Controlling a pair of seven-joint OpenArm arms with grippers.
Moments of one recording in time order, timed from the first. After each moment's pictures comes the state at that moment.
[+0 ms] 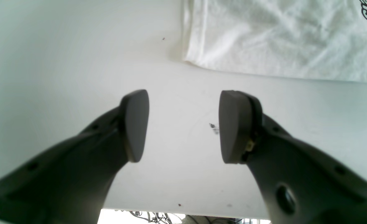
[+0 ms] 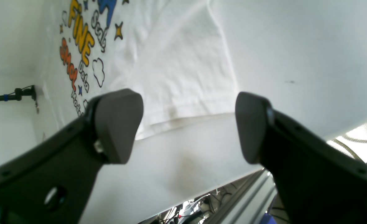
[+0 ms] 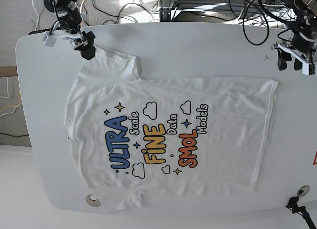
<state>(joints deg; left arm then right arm) 18.2 -7.2 -51.1 106.0 -25.8 -41.8 53.6 -37.1 -1.6 31.7 110.3 60.9 2.0 -42.1</state>
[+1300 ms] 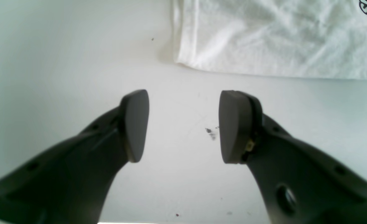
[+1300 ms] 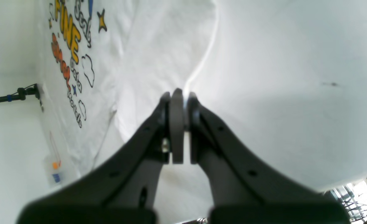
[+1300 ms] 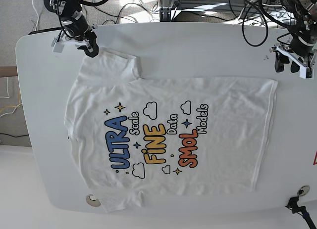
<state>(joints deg) 16.9 -9.2 -48.5 102.2 -25.7 -41.8 53.6 -30.7 -1.4 29.5 101.7 60.3 1.9 -43.4</state>
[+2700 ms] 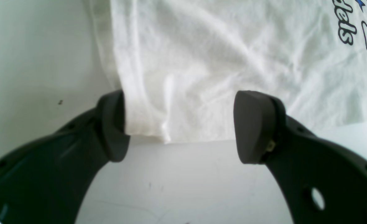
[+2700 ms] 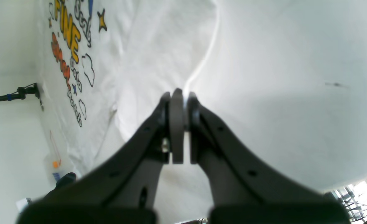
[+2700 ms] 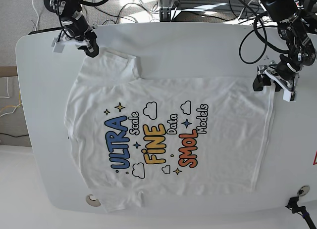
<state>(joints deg) 2.5 -15.0 -35.9 75.7 -27.1 -41.9 49.3 -30.7 -1.4 29.4 101.7 60.3 1.9 -43.5</state>
